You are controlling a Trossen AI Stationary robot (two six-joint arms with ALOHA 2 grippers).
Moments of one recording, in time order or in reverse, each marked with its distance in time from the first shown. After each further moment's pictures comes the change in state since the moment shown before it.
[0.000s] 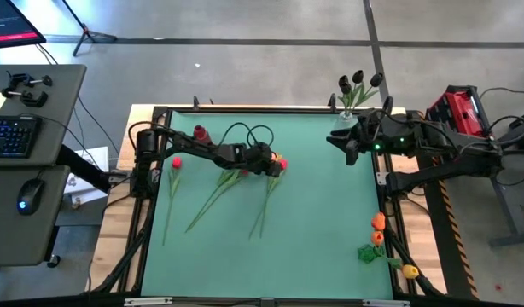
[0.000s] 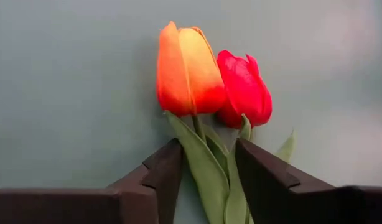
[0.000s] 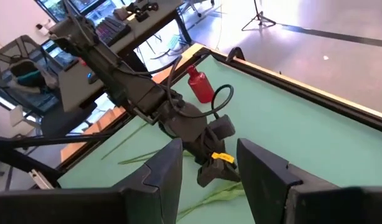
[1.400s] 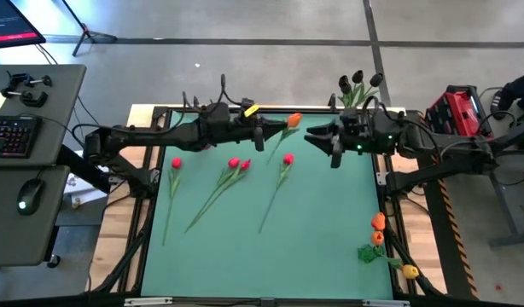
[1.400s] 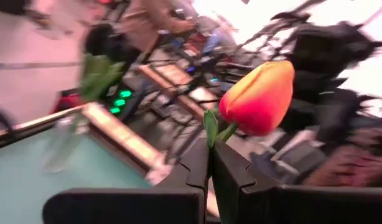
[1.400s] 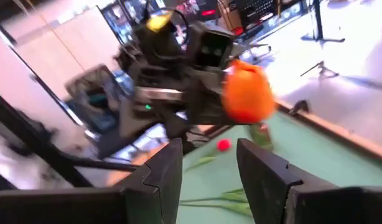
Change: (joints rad) left arm 0.017 -0.480 0.092 0.342 0.096 0.386; right arm 0.002 0.118 -0.037 0.445 -0.125 -0.161
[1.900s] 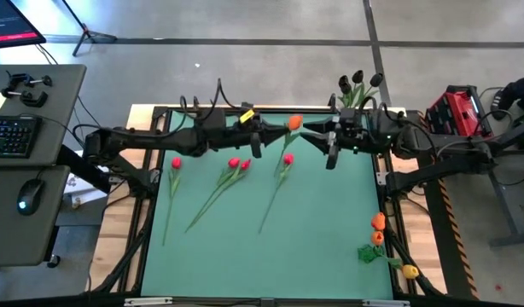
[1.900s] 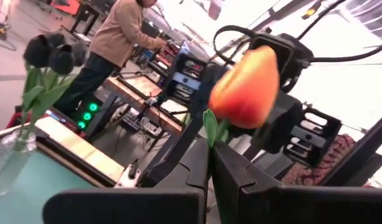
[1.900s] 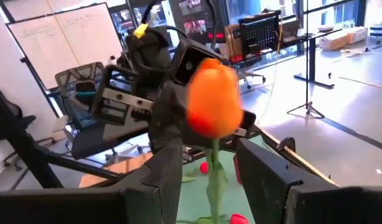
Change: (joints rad) left arm -0.065 0.001 0.000 0.116 0.003 -0.012; right arm 0.000 0.033 0.000 0.106 0.028 -0.218
